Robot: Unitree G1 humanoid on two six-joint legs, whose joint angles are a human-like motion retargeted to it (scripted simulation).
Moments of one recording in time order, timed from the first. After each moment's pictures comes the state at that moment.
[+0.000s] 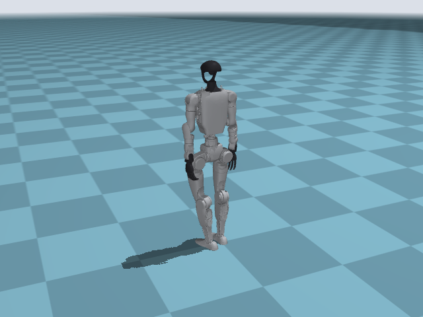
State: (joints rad) left arm 0.05 0.11 0.41 1.64 0.33 0.03 -0.07; right arm -0.05 -0.12 -0.10 1.59 -0.75 -0.16 0.10; waist -0.10 0.02 0.00; left_leg 0.04 -0.08 0.20 0.04 -0.09 0.06; right_leg -0.01 0.06 -0.08 0.04 -0.02 0.01
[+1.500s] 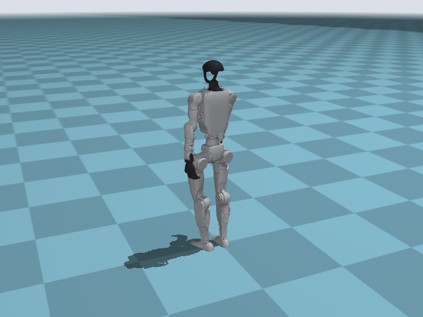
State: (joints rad) left arm 0.11 0.16 0.55 1.56 0.30 0.08 -0.29; right arm -0.36 -0.02 -0.08 1.63 -0.54 -0.20 0.13; waist -0.12 0.04 -0.02; left_leg -0.05 -0.05 0.14 0.04 -0.05 0.02; right_leg 0.02 0.03 -0.23 0.06 -0.12 0.01
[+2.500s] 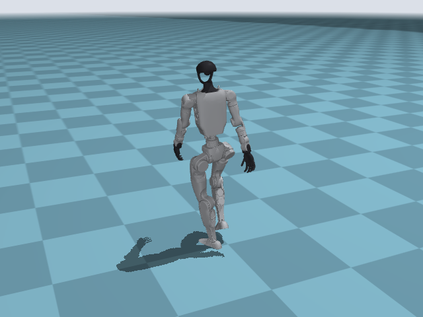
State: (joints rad) left arm -0.47 0.09 0.25 1.41 0.08 0.04 -0.10; right arm 0.13 -0.20 -0.20 1.70 -0.70 -0.13 -0.05; waist -0.19 0.10 0.10; left_leg 0.03 0.05 0.24 0.05 -0.07 0.11; right_leg -0.46 0.03 -0.28 0.87 0.14 -0.01
